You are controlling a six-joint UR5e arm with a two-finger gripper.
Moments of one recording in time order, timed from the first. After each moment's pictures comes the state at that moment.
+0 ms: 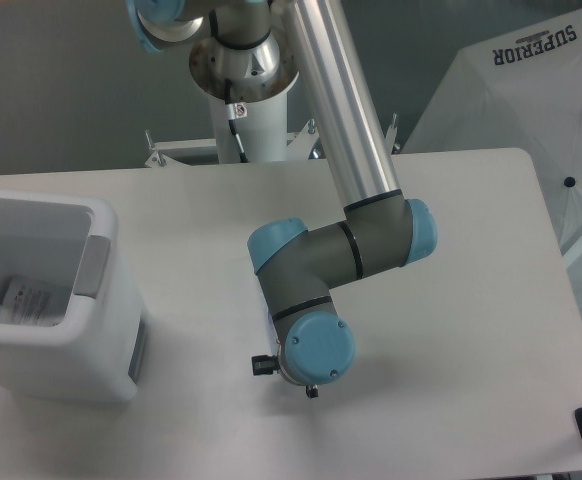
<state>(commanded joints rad) 2.34 -2.30 -1.26 -1.39 1.57 0.21</state>
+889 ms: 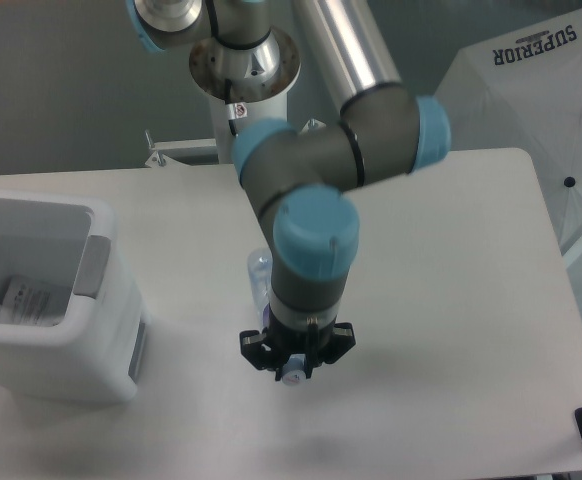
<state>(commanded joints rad) 2.36 -2.02 -1.21 -1.11 1.34 0.21</state>
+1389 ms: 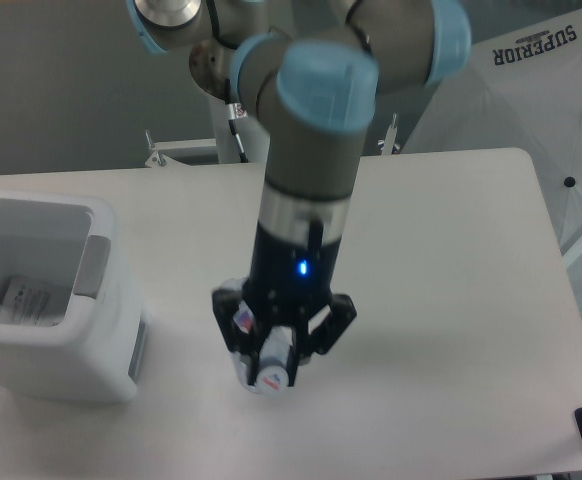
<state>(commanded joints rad) 2.41 -1.89 -1.18 -0.99 0.99 0.17</state>
